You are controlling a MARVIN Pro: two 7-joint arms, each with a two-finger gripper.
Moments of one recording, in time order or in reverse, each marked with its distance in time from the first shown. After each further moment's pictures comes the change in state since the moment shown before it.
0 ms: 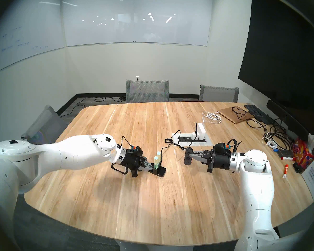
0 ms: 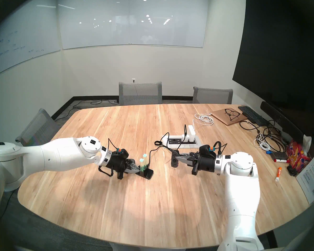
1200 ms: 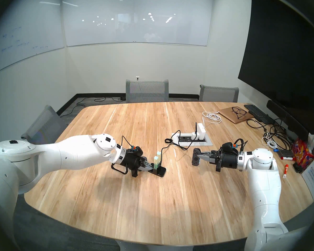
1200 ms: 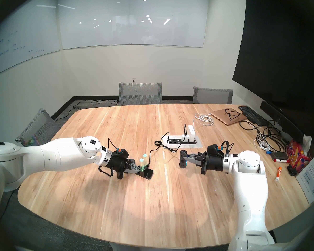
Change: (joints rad) left arm 0.000 0.000 0.000 0.000 0.000 0.000 0.000; right arm 0.027 0.108 -0.037 0.072 0.038 0.028 0.000
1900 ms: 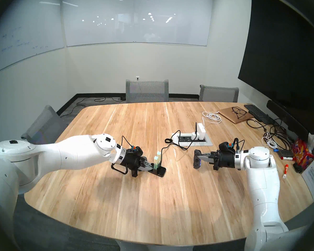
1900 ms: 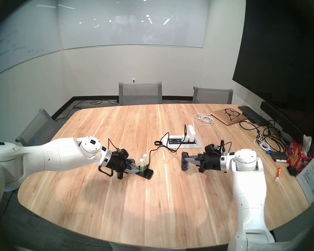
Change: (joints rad) left arm 0.000 0.000 0.000 0.000 0.000 0.000 0.000; right arm 0.030 -0.001 -0.023 0.021 -0.122 0.122 -0.097
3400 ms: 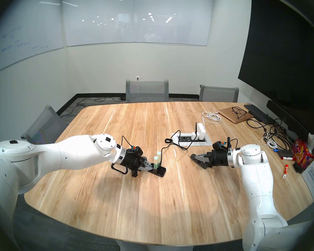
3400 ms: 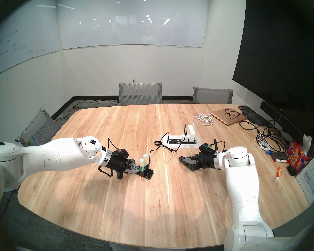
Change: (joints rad) left arm 0.000 0.000 0.000 0.000 0.000 0.000 0.000; right arm 0.073 -0.014 -0.046 0.110 -0.081 0.054 -0.056
